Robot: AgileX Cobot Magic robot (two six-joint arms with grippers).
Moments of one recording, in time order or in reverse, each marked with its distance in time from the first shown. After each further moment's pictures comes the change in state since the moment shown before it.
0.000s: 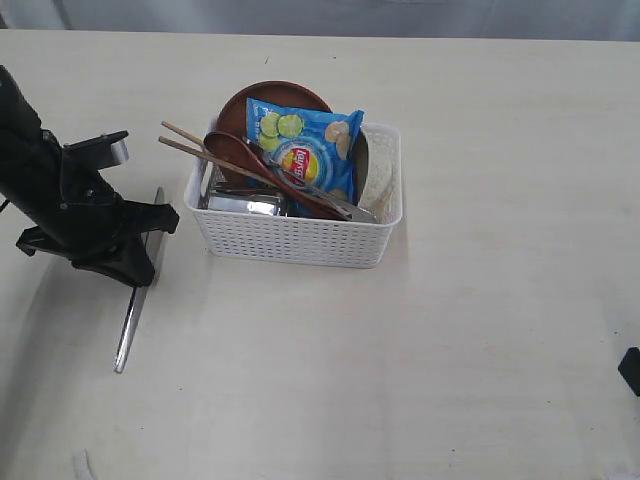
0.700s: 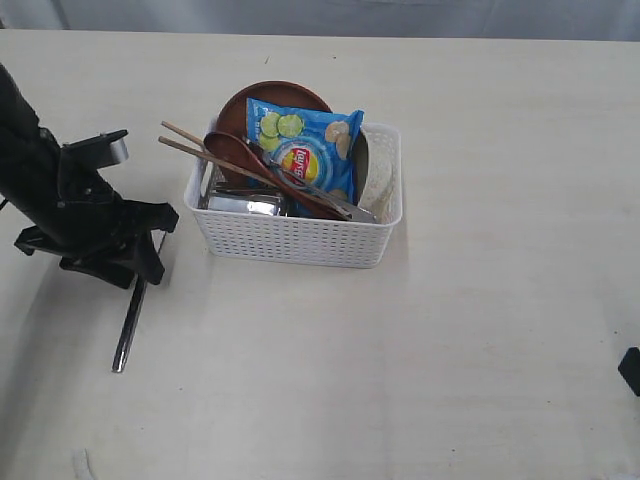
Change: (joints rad) left arm 0.000 -0.012 0.000 0.000 0.019 -0.002; right arm 0.000 0.000 0.000 0.000 0.000 0.000
